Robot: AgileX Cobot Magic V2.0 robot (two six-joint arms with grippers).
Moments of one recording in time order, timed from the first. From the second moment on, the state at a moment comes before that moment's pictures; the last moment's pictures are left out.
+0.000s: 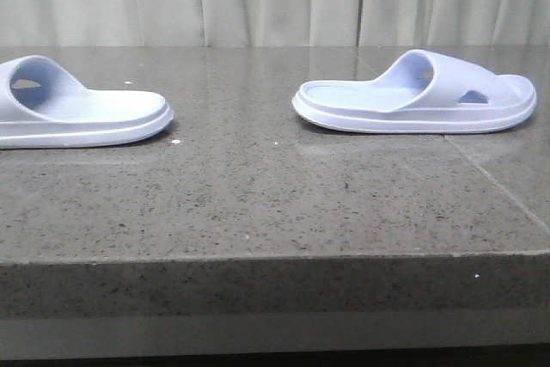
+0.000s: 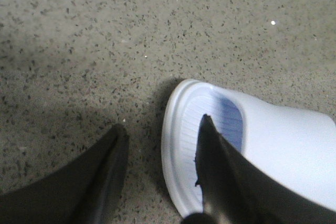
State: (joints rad) left arm 0.45 1.60 -1.11 -0.90 0.92 0.70; right arm 0.04 0.46 -0.56 0.04 0.68 0.05
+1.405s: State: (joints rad) left arm 0.32 1.68 -1.17 -1.00 1.05 0.77; right arm 0.04 0.46 -0.56 0.04 0.68 0.05
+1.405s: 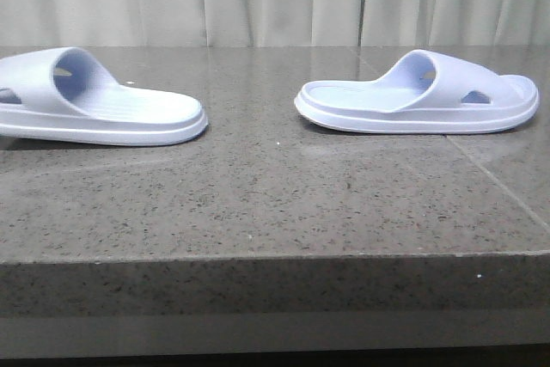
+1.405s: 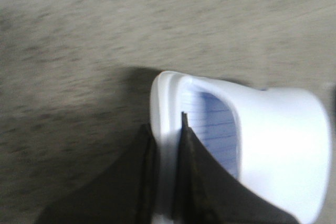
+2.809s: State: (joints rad) left arm 0.08 1.56 -0.92 -1.36 0.91 0.97; right arm -0.08 0.82 -0.75 0.06 0.74 0.05
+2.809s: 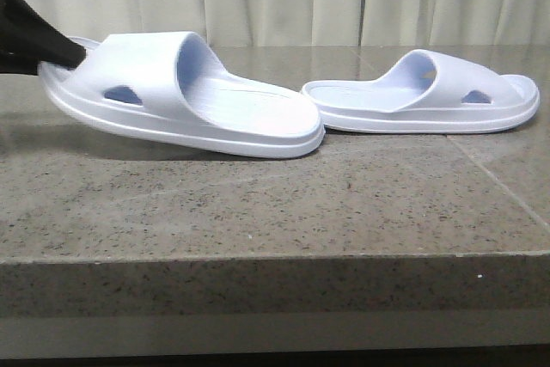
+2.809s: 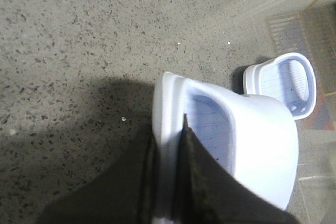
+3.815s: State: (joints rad) left arm 0.08 1.56 -0.92 -1.34 0.91 0.97; right arm -0.37 1.72 -1.20 0.99 0.92 -0.75
